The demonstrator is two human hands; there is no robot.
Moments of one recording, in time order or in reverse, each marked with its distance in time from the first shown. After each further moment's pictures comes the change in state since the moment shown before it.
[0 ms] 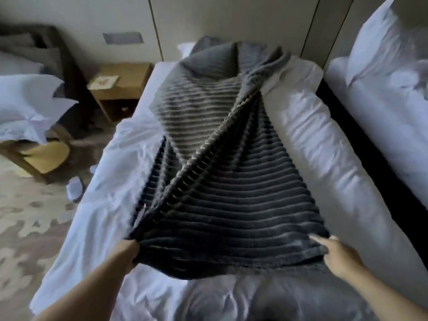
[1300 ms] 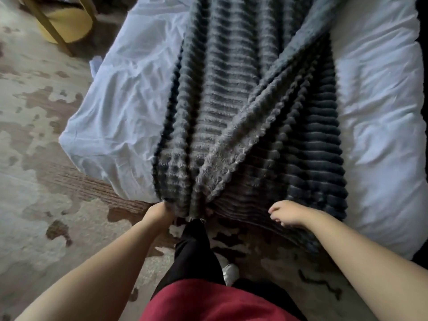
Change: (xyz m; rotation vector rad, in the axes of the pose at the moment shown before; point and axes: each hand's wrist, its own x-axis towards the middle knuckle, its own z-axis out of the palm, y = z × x) left_hand -0.133 -0.242 0.050 0.857 -0.306 0.082; right_hand -0.069 -0.023 0.154 -0.052 -0.729 -0.147
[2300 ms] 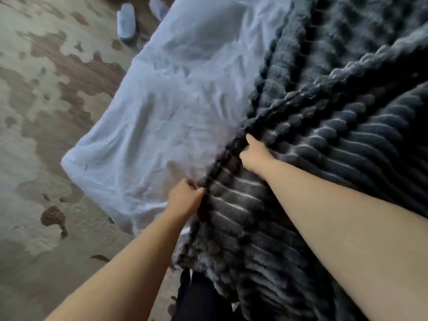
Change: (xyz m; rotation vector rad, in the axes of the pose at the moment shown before) left_hand 0.240 0.017 -0.171 -0.658 0.104 -0.166; right_hand 0.223 -0.421 -0.138 0.118 0.226 -0.221
